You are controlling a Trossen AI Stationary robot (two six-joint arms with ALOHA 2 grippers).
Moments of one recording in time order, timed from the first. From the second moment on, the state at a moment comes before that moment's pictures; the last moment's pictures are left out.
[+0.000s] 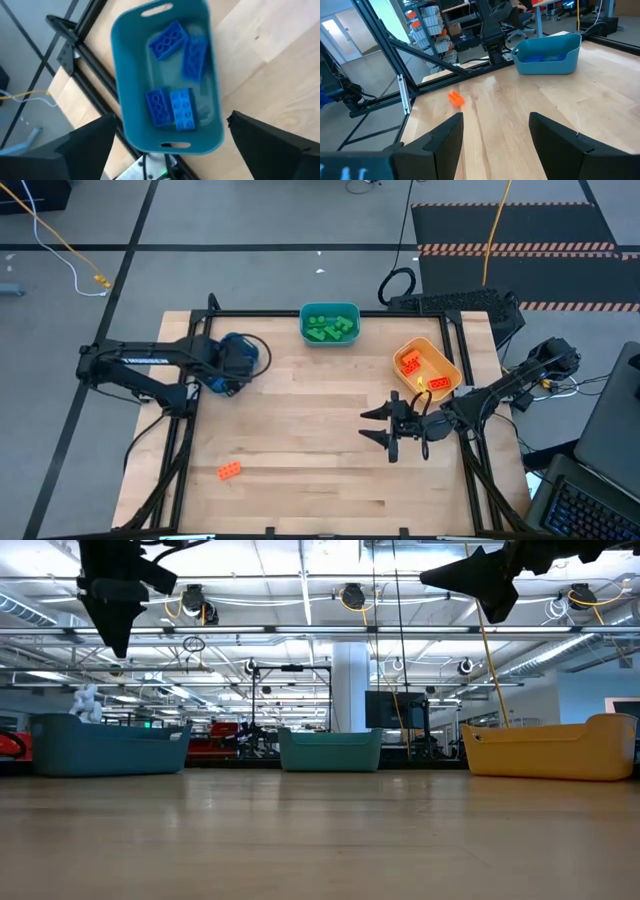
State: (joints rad) left arm 0.05 1.25 1.16 -1.57 -0.44 -0.71; right arm 0.49 1.17 0.51 0.45 0.55 0.46
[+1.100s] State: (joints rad) left arm -0.79 1.46 1.15 -1.22 -0.07 -1.11; right arm 0.51 1.17 0.51 0.44 0.55 0.49
